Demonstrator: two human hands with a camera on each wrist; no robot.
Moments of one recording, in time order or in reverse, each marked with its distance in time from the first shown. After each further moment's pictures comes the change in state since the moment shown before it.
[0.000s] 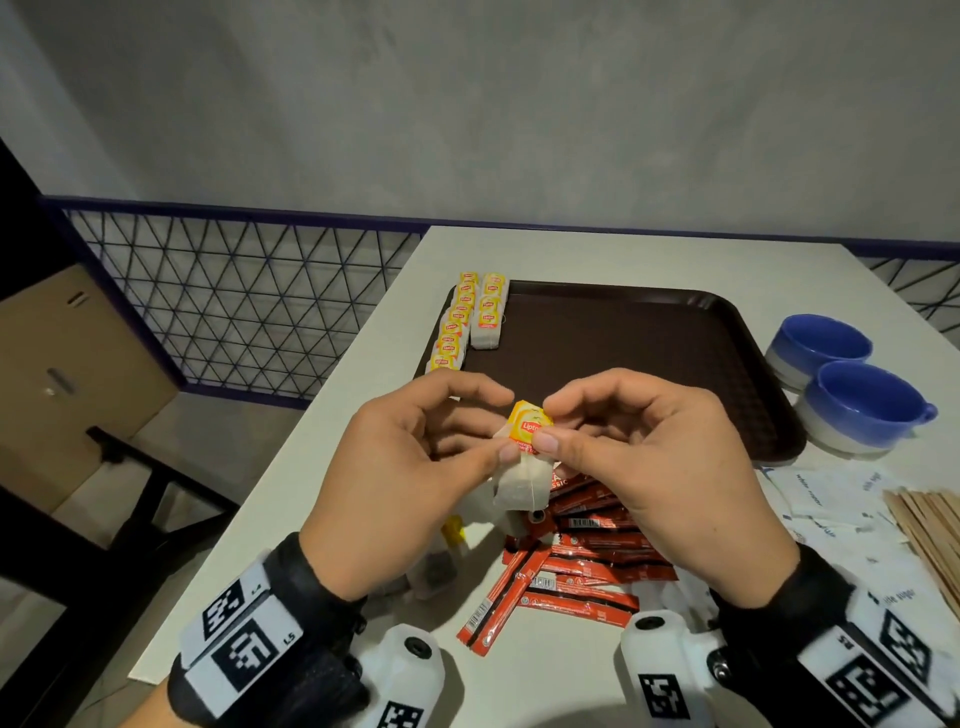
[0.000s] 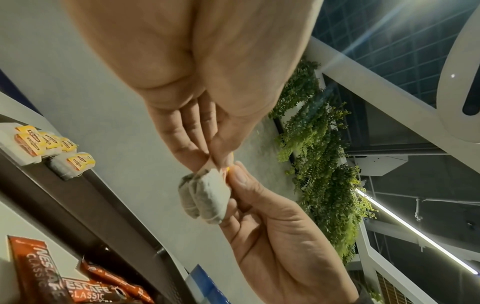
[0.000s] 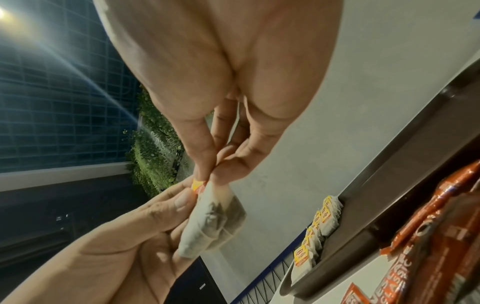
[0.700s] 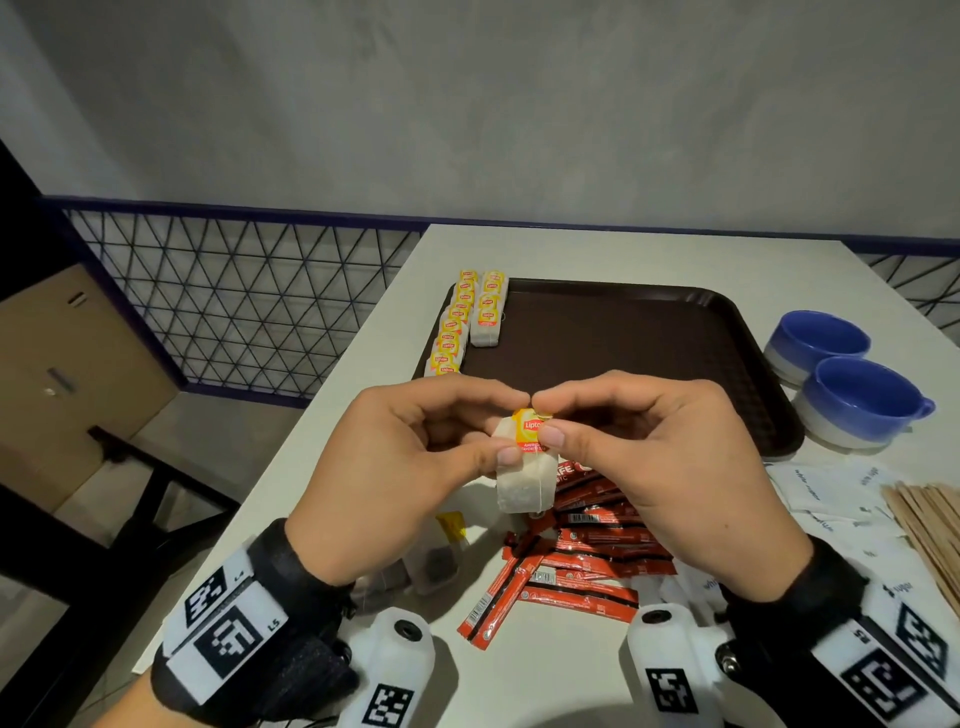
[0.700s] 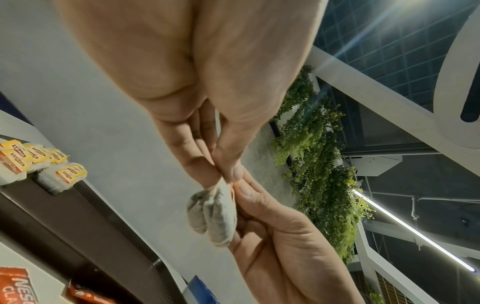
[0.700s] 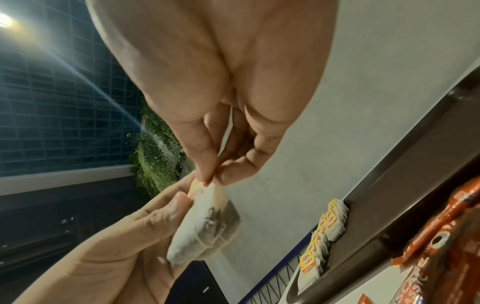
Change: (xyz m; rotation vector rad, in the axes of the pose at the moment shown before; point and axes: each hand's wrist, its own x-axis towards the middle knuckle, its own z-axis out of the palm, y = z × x) left_hand 0.002 0.008 -0.005 0.034 -0.071 0.005; right_hand -0.002 -0.009 -0.004 -0.068 -0.036 -0.035
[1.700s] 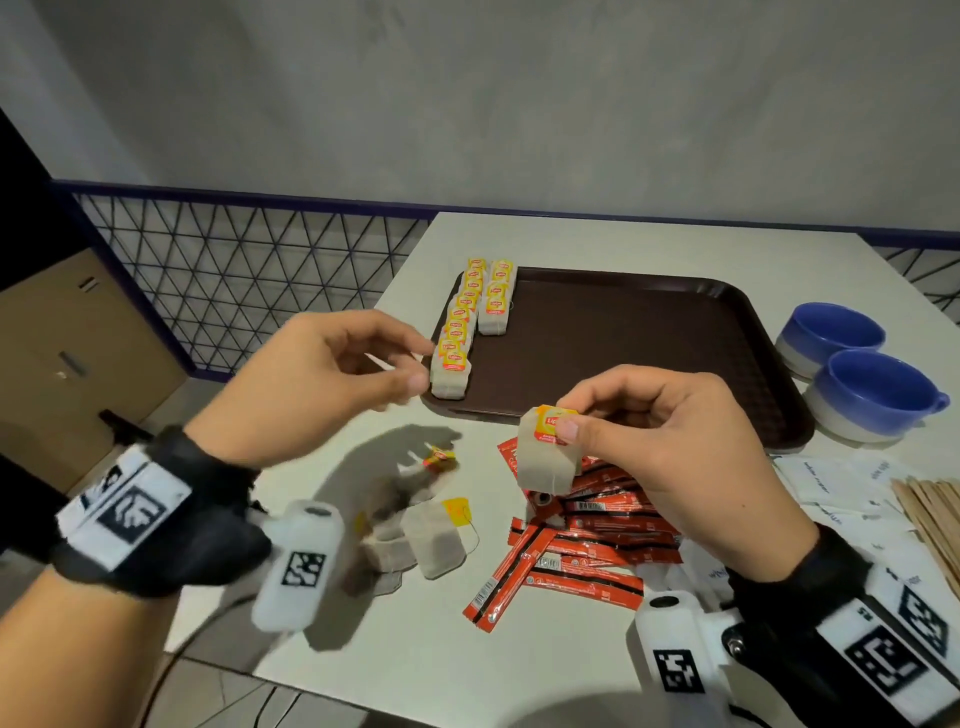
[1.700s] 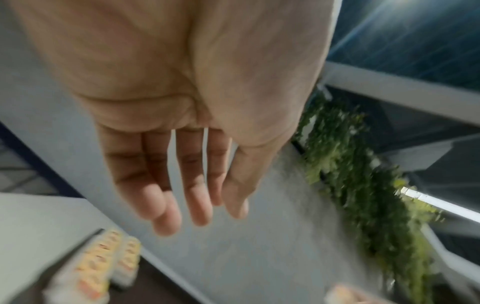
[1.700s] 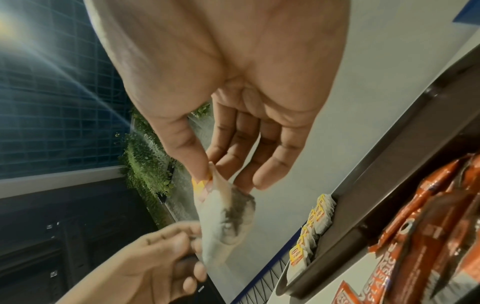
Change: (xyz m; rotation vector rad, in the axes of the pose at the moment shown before) left_hand 0.027 0.000 -0.075 0.317 0.017 -0.097; right_hand 0.003 0.012 -0.002 -0.025 0.000 0.106
